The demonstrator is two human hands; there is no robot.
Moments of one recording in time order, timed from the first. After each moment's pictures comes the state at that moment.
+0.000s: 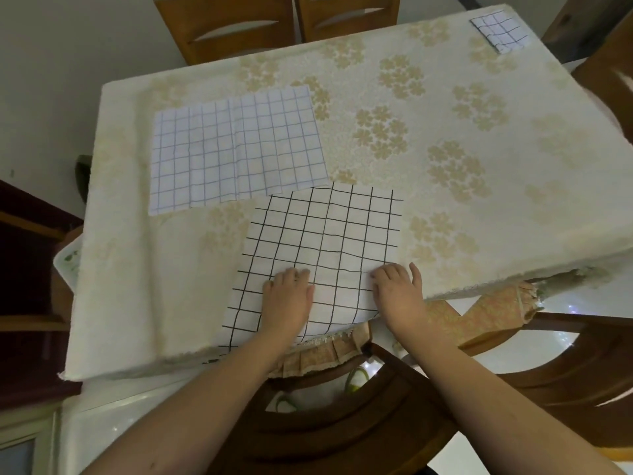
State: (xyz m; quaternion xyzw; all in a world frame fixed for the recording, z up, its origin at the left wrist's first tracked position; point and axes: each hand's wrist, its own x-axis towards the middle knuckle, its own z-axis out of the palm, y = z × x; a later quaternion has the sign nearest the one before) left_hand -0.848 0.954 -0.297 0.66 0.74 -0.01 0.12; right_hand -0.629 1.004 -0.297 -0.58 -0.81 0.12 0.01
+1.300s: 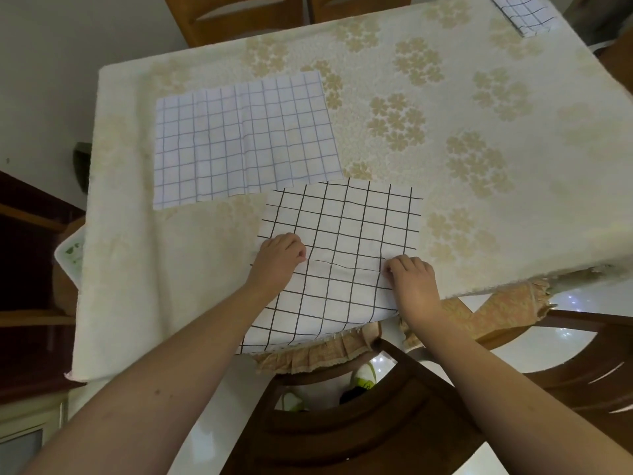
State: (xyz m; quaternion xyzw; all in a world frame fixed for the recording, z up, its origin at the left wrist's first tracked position) left_hand -0.925 1.012 -0.307 0.74 0.64 0.12 0.14; right_hand -0.636 1.024 -0.314 -0.56 -0.82 0.08 0.13
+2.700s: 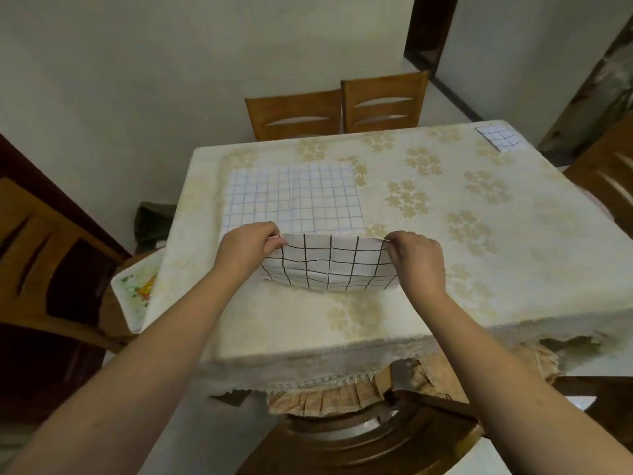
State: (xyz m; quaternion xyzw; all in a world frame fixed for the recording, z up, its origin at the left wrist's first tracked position) left_hand -1.002 0.949 -0.114 0.66 0.73 0.19 0.00; right_hand -0.697 1.019 -0.133 -0.54 -0.80 0.04 0.27
